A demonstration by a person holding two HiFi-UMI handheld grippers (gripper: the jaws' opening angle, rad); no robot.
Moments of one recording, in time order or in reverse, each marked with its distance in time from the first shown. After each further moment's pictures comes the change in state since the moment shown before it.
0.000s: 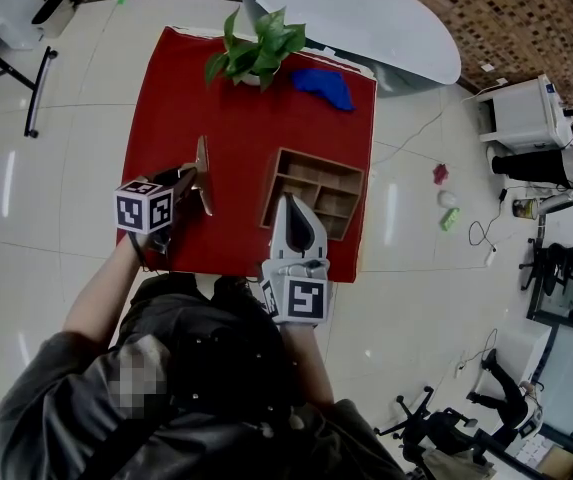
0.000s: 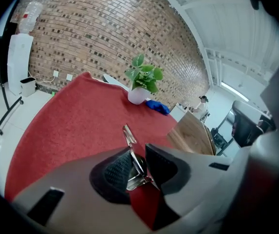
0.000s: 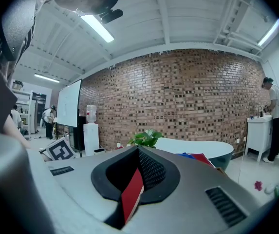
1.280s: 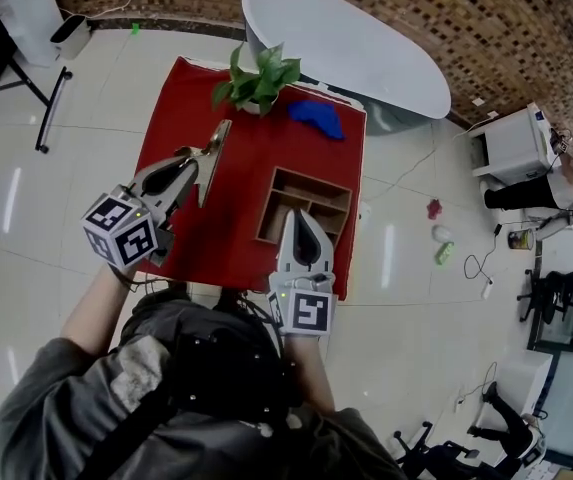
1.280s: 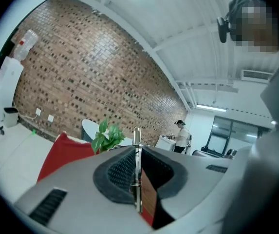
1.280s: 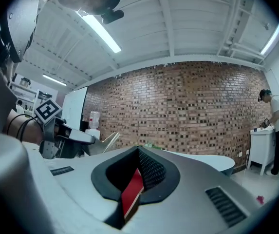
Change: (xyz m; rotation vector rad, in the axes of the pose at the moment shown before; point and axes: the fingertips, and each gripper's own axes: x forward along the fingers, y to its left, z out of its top) left arm -0.141 -0.127 0.118 0.161 -0.464 -0.172; right arm -0.048 -0.004 0.051 -0.066 -0.116 0.024
